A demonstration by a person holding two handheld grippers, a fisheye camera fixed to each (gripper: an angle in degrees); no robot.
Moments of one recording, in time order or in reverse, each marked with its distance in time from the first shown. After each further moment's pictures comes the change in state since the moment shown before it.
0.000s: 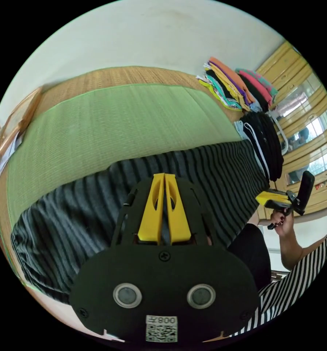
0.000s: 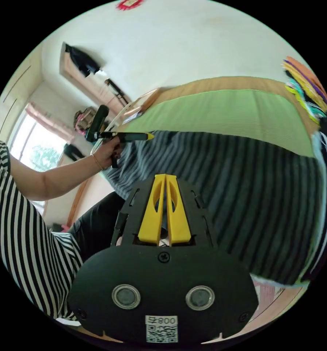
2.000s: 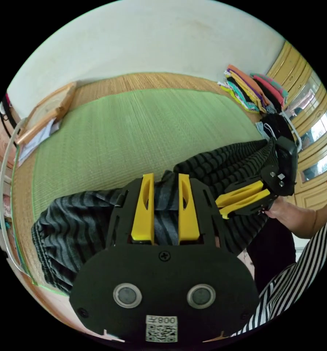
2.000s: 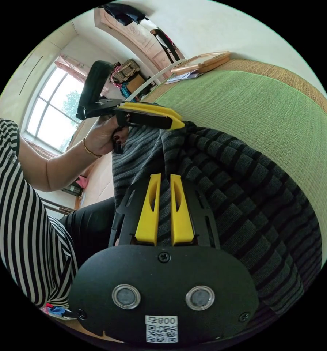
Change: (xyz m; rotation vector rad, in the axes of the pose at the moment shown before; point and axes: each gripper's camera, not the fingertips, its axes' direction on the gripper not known) left arm -0.030 0.256 -0.348 0.001 -0.114 0.014; right arm -0.091 -0.206 0.247 -0.297 -0.203 -0.314
